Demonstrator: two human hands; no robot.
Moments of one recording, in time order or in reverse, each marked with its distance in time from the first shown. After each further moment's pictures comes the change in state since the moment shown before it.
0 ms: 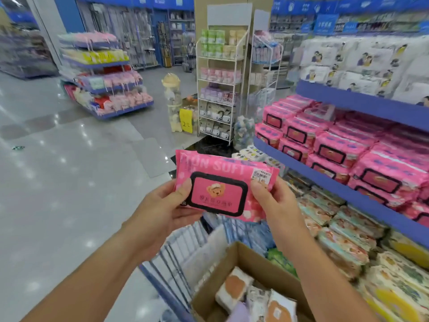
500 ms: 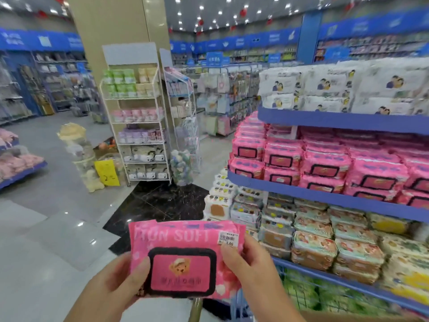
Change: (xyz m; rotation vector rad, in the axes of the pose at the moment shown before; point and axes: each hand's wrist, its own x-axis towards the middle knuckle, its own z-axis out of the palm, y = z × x) left_hand 0.255 0.042 -0.244 0.303 -0.276 -0.016; right_hand 0.176 0.065 0.231 0.059 0.375 0.086
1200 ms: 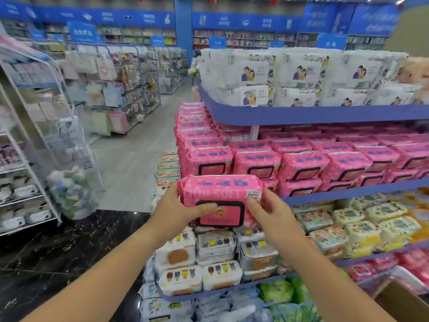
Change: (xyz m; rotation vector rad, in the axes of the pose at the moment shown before) left_hand 0.499 0.080 0.121 0.005 -0.791 0.418; right_hand 0.336 0.036 -0.058 -0.478 0.727 -0.007
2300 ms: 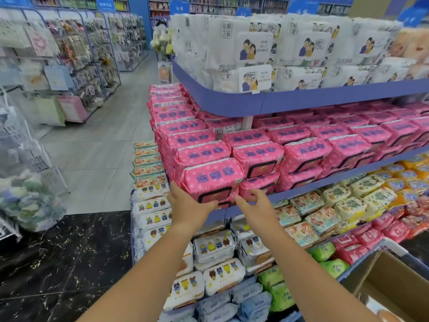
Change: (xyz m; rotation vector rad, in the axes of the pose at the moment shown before) left_hand 0.137 -0.090 0.016 0.191 0.167 -0.302; right_hand 0.110 0.054 0.060 -0.098 0.221 0.358
